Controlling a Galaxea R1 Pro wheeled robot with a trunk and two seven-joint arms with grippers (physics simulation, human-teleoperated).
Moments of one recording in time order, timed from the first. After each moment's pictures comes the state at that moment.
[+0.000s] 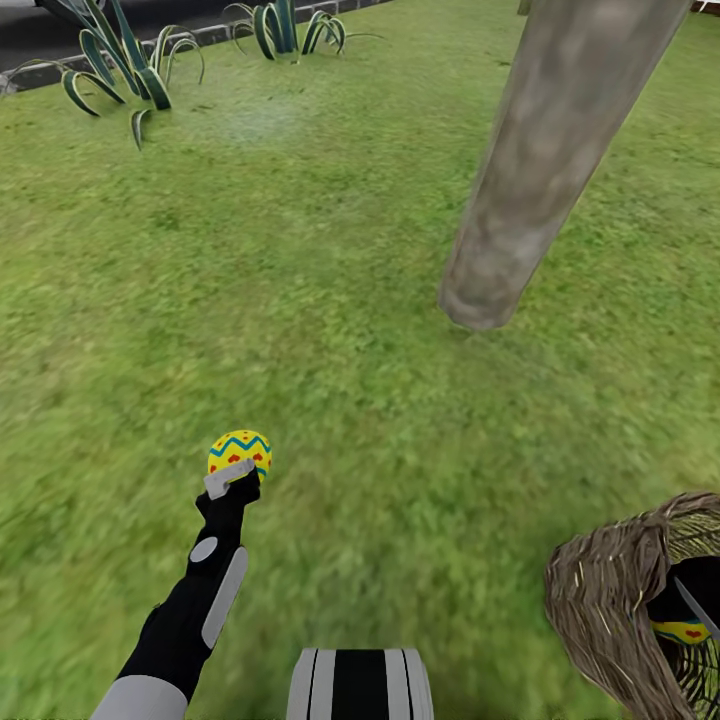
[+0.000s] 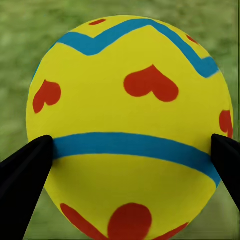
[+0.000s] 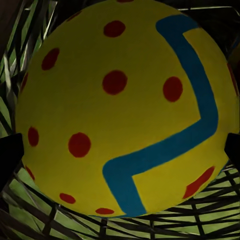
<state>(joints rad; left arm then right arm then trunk) -0.48 -0.08 0.00 -1.07 0.21 -0.04 0.31 -0.55 -0.56 0.10 -0.71 -0.07 0.74 0.53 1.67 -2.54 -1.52</state>
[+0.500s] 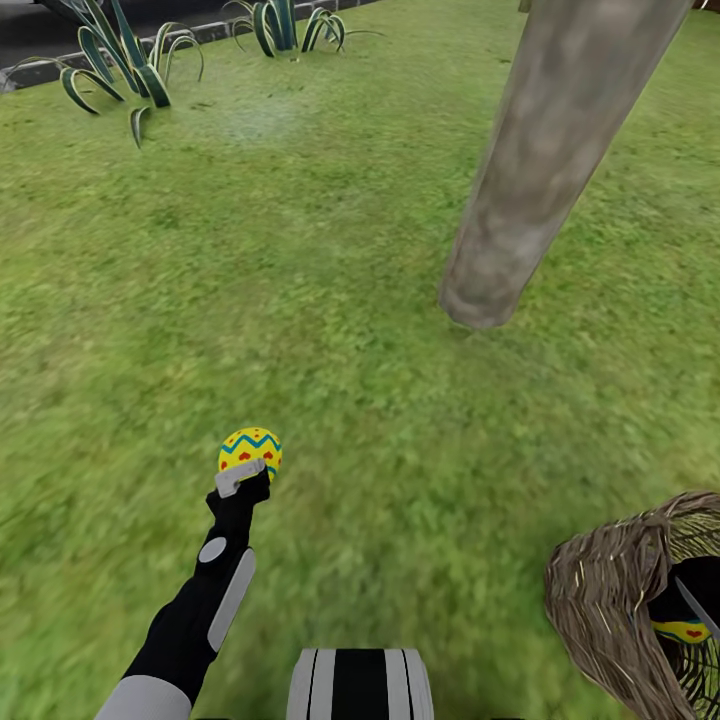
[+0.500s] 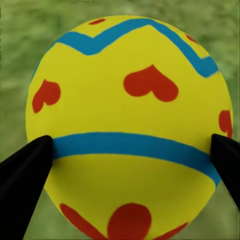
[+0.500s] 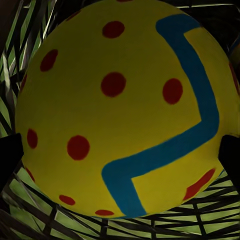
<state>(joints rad) -0.48 -0.08 -0.06 -1.07 0.21 -0.05 0.31 -0.55 -0.57 0.09 -0.71 -0.07 0.74 0.53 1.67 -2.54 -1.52</state>
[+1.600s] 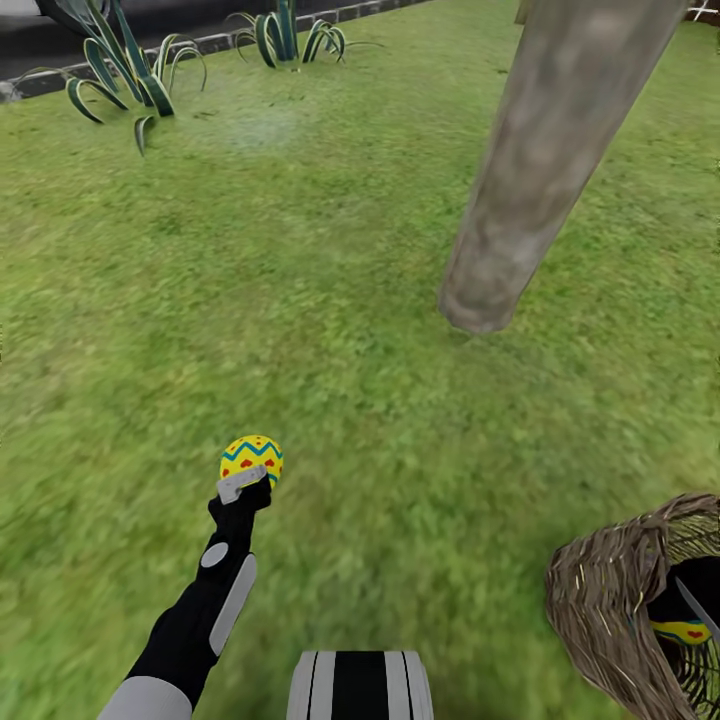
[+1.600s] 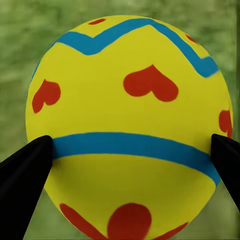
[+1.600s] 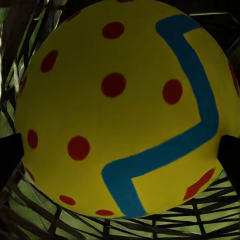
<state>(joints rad) -0.48 -0.08 -0.06 -1.03 0.22 -0.06 0.31 -0.55 -0.57 0.09 -0.71 -0.07 0.74 0.53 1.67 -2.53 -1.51</state>
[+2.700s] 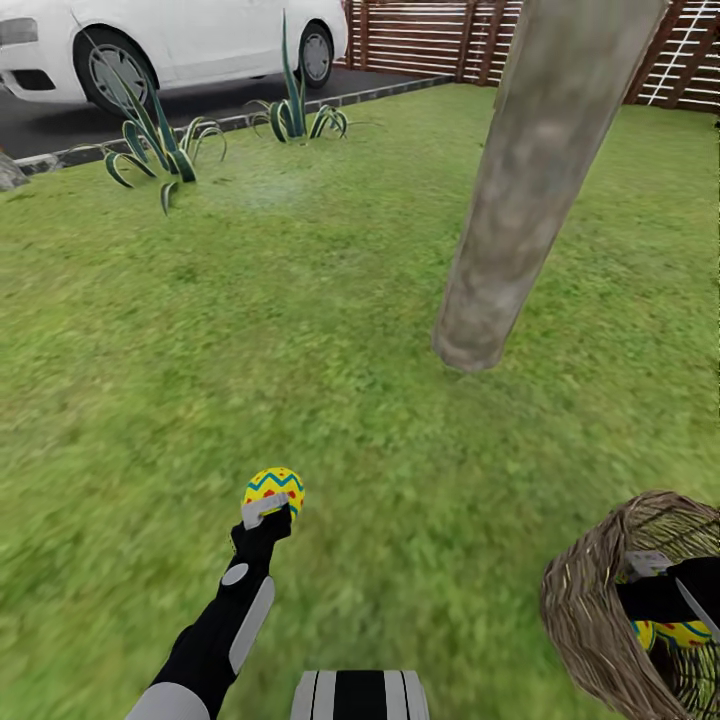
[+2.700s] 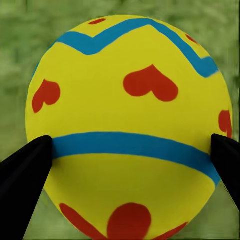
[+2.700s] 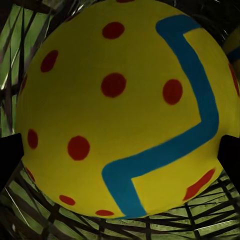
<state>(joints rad) -0.48 -0.13 -0.07 -0.86 0.22 -0.05 0.27 -0.55 -0.57 0.10 -0.71 -0.06 0.74 0.52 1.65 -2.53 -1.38</state>
